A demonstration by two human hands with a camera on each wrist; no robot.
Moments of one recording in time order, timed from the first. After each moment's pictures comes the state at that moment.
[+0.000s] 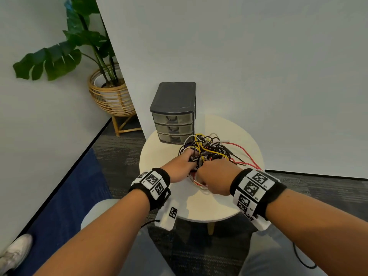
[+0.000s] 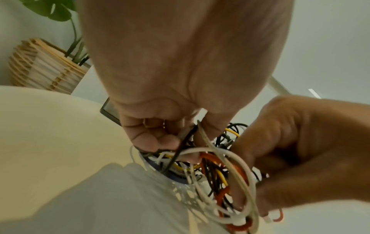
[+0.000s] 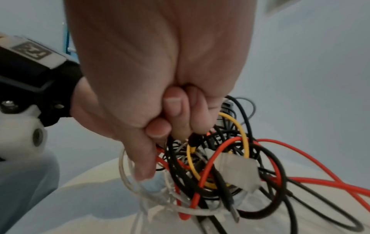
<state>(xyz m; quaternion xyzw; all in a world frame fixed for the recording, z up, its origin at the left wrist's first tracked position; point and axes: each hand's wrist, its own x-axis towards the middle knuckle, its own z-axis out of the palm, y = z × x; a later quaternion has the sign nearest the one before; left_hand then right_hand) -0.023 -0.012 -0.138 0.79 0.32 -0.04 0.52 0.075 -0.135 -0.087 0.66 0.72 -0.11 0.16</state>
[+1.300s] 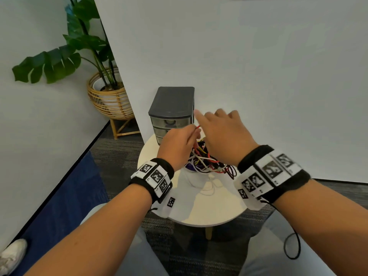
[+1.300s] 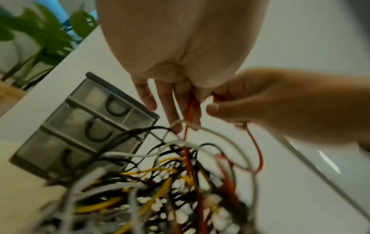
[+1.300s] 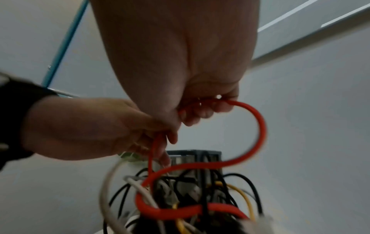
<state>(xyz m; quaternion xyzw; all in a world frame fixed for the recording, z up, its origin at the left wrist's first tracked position) -0.007 -0.011 -0.082 0.90 0.24 0.27 0.26 0.103 -0.120 -0.018 0.78 0.61 0.11 0.00</state>
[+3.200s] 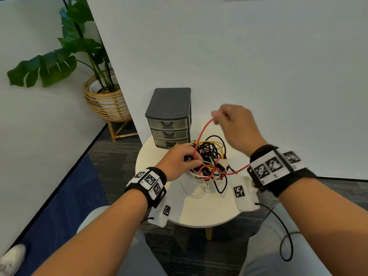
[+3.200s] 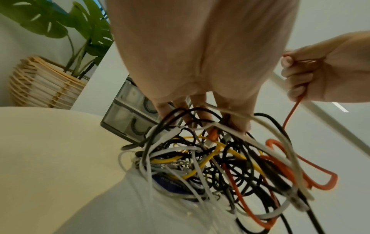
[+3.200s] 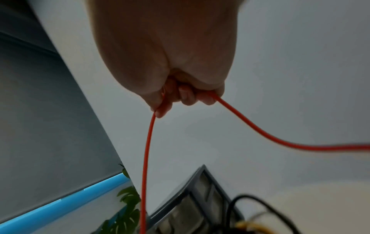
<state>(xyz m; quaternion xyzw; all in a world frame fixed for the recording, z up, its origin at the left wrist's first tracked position) -0.014 0.000 -0.123 0.90 0.15 0.12 0.40 0.147 -0.124 -0.029 0.79 0.48 -0.03 -0.39</state>
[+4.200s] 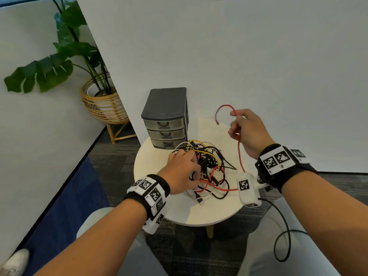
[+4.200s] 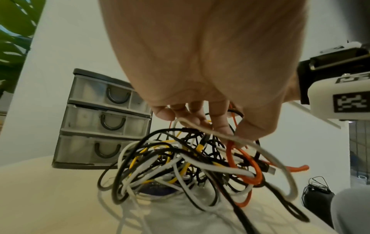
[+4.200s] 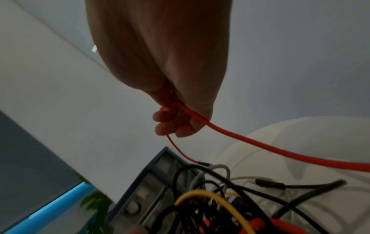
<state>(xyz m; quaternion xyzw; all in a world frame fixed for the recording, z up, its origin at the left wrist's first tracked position) -0.021 -0.032 -0.118 0.98 0.14 -0.04 0.12 0.187 -0.139 -0.069 0.69 0.20 -0.27 -0.64</state>
